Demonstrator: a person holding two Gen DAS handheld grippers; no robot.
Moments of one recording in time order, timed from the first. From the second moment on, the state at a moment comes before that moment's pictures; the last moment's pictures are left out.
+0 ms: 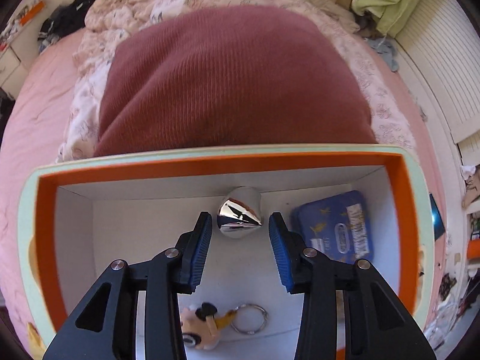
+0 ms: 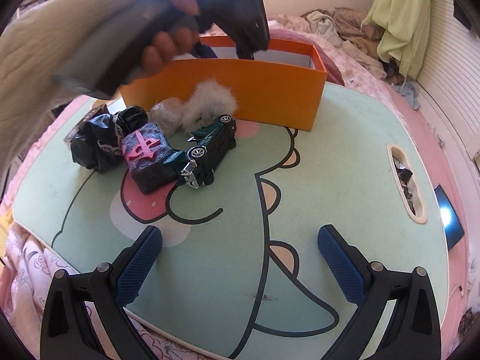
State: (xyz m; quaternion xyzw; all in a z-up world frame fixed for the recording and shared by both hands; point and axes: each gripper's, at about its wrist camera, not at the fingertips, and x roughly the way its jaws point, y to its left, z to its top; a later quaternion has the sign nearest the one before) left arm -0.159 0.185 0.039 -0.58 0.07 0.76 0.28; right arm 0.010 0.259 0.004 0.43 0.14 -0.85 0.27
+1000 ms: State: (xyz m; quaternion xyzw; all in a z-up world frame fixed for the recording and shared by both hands) left arm -0.021 0.033 0.089 -0.44 -0.06 0.79 0.42; right arm 0.010 0.257 0.003 0.43 0.14 -0.85 0.27
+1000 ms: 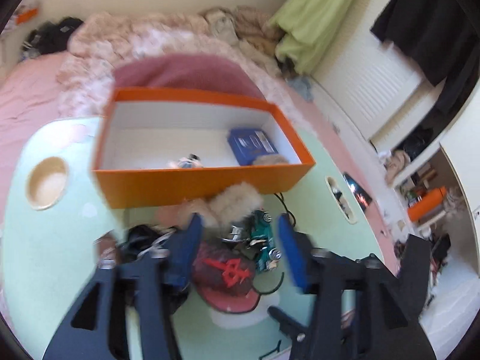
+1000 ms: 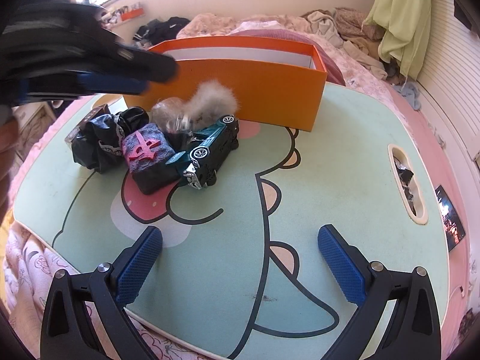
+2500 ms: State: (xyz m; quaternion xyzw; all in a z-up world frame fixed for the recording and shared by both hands) left arm 0.029 -0.017 0.009 -0.43 0.06 0.85 0.30; right arm -0.093 0.280 0.111 0.42 -0.04 -0.85 0.30
